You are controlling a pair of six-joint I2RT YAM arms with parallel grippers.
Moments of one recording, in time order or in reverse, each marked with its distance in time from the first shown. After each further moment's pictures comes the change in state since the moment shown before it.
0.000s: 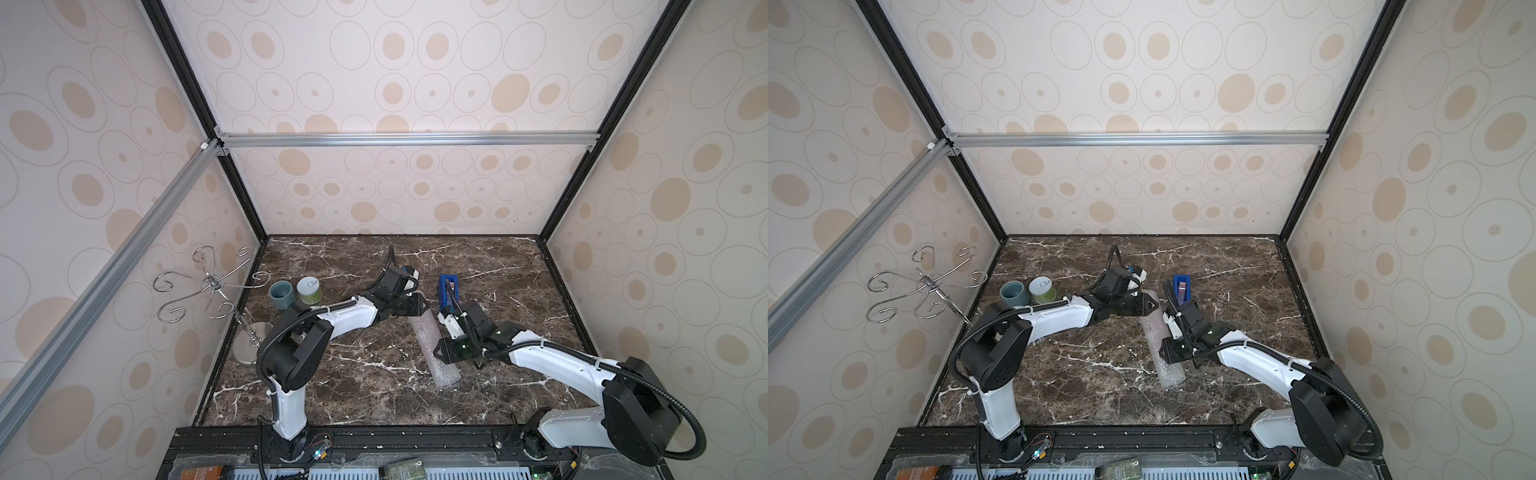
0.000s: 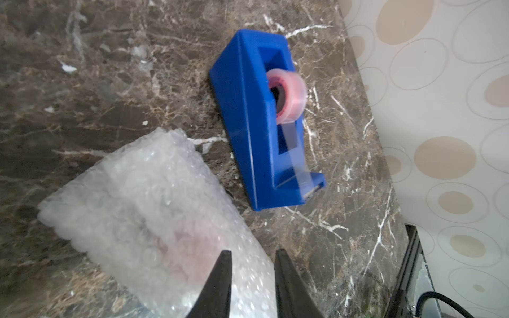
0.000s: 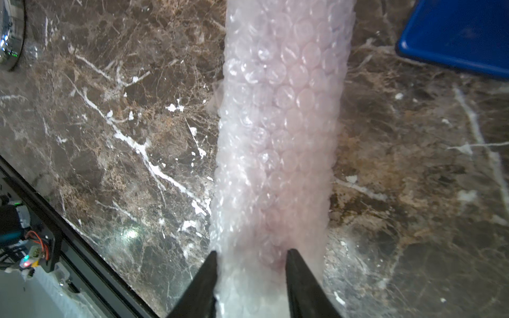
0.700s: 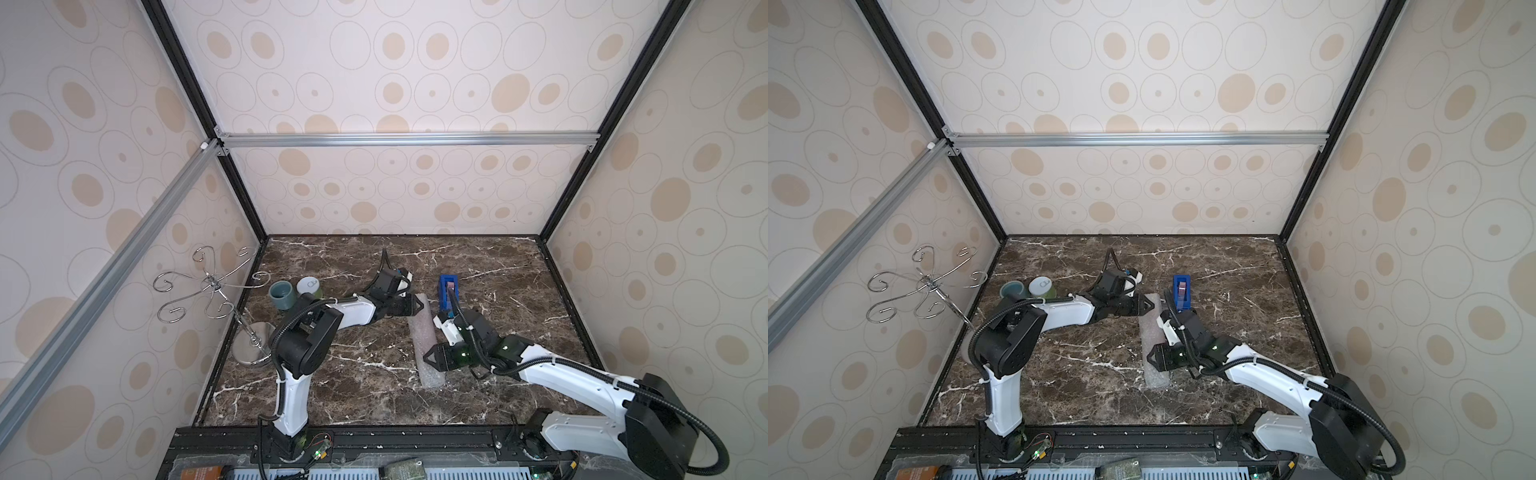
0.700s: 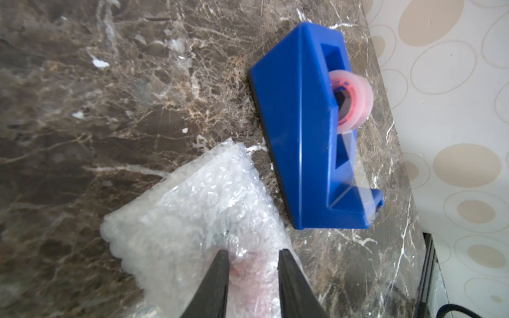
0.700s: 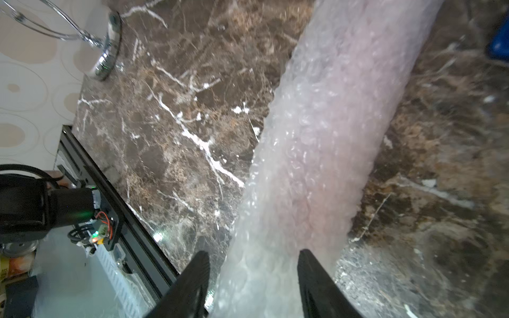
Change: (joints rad) left arm 0.071 0.096 -0.015 0.107 0.071 0.046; right arm 0.080 -0.163 -0.079 0.124 -0.035 0.101
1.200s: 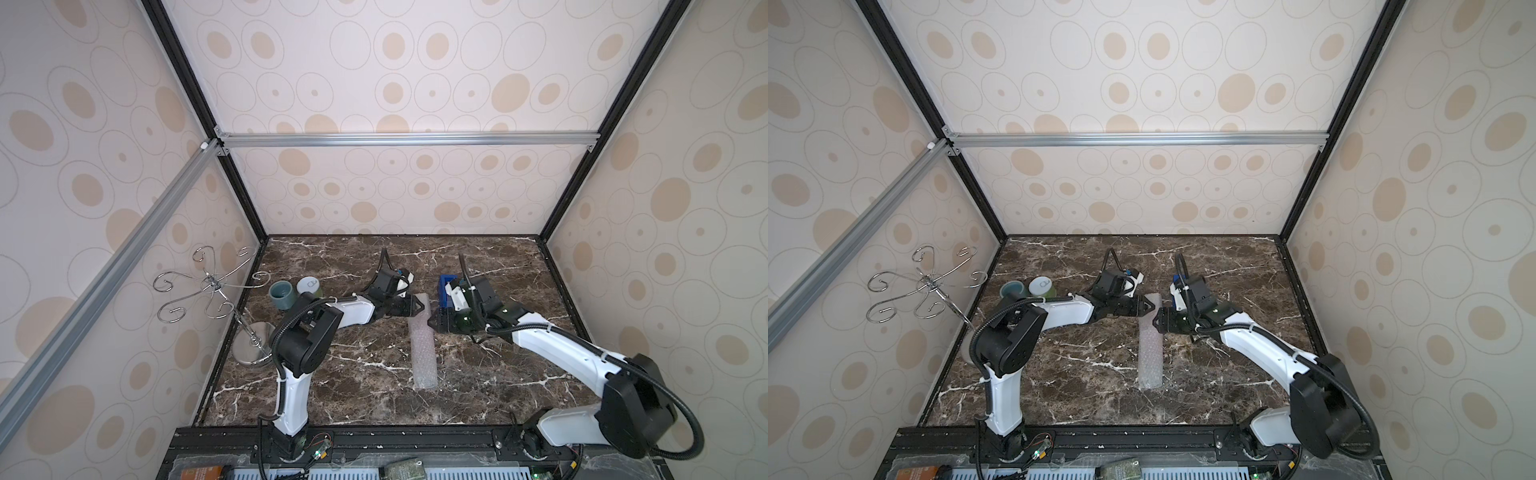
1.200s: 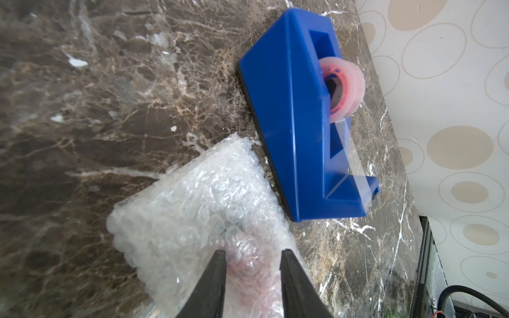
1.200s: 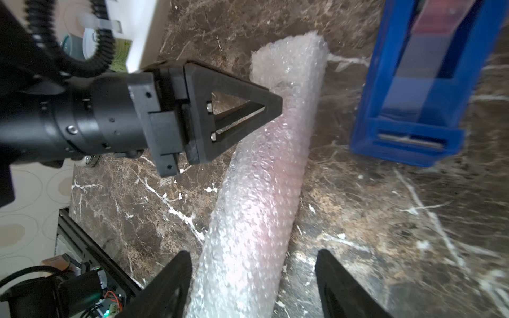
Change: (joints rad) left arm 0.008 0.001 -0.006 0.013 0.059 0.039; right arm -0.196 0.253 0.287 -0.133 -0.017 0.026
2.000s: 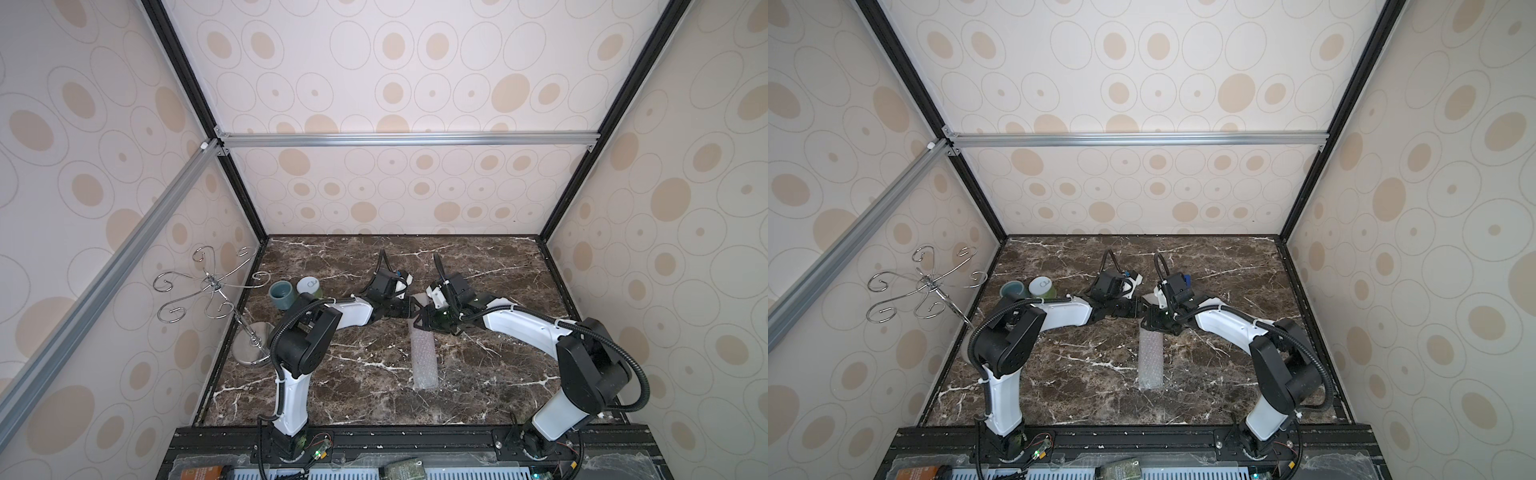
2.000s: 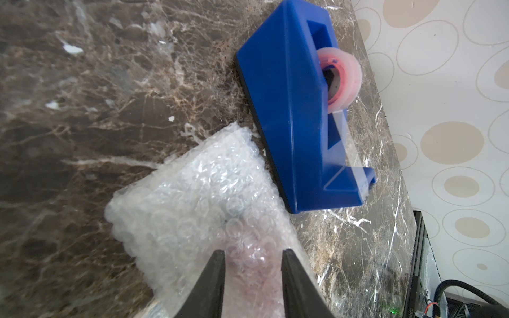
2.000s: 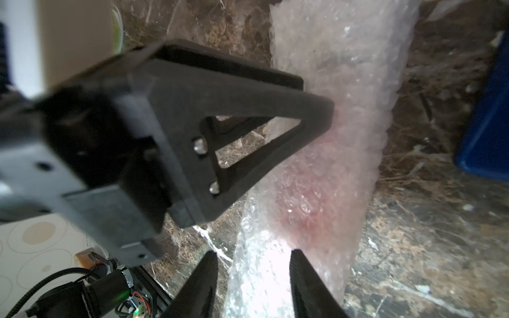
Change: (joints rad) left arm 0.000 -0.013 -0.027 0.015 0.024 0.000; right arm 0.049 0.236 0.127 0.025 -0.087 0.094
